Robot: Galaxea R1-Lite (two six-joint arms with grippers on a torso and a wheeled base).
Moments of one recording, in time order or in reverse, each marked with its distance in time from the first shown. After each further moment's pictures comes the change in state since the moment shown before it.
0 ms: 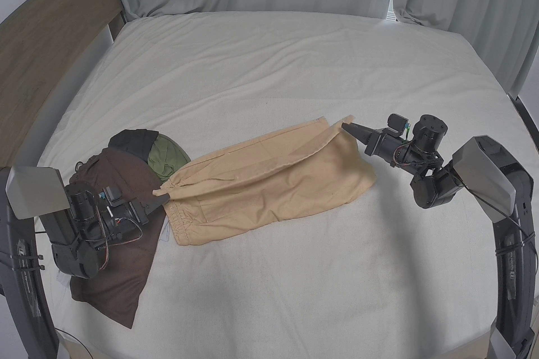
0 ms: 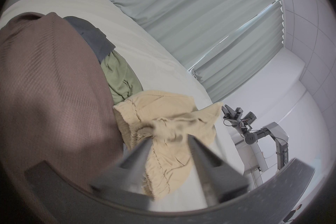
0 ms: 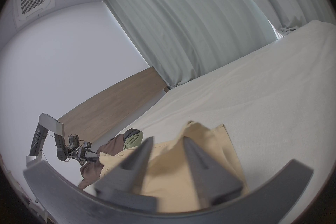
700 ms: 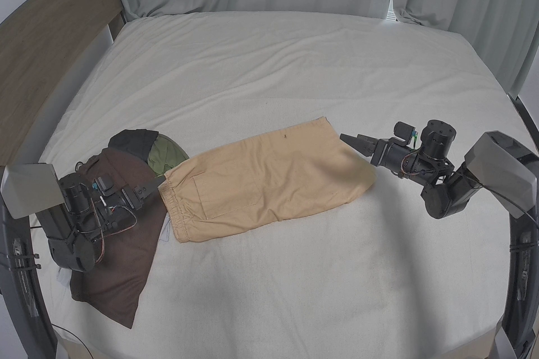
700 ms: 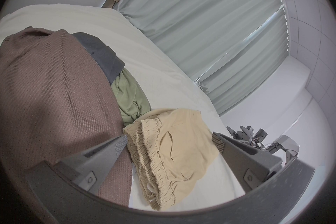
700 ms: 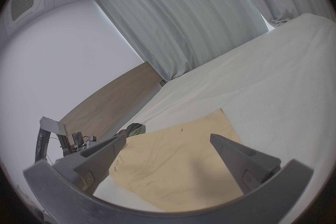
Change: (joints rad) left arm 0.021 -0.025 -0.041 0.000 0.084 -0.068; right arm 0.016 -0.144 0.274 -0.016 -0.039 -0.002
